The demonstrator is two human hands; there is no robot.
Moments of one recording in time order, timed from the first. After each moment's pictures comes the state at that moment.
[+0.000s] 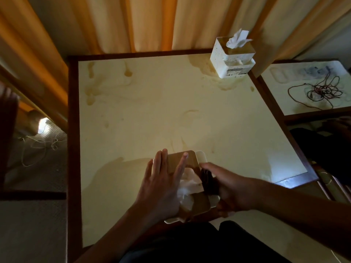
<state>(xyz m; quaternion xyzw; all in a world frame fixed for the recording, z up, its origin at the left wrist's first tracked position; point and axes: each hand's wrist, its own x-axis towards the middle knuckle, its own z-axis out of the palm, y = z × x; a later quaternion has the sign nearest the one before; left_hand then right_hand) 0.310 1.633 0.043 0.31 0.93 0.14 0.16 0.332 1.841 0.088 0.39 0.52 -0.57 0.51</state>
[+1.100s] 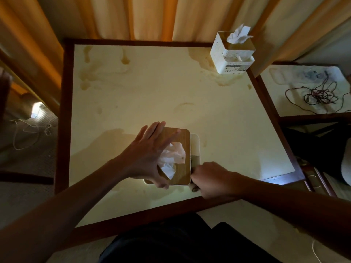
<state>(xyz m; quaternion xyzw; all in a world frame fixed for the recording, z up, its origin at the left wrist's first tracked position) 0.250 1.628 0.045 0.40 0.90 0.10 0.17 0.325 1.842 0.068 -0.24 0.89 0.05 0.39</state>
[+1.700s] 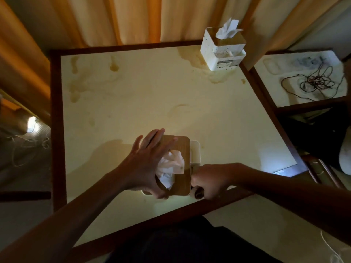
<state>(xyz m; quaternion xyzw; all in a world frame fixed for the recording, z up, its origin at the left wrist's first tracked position) 0.246 1.632 0.040 0.40 0.89 0.13 0.20 0.300 1.849 0.075 -0.20 0.82 -0.07 0.54</state>
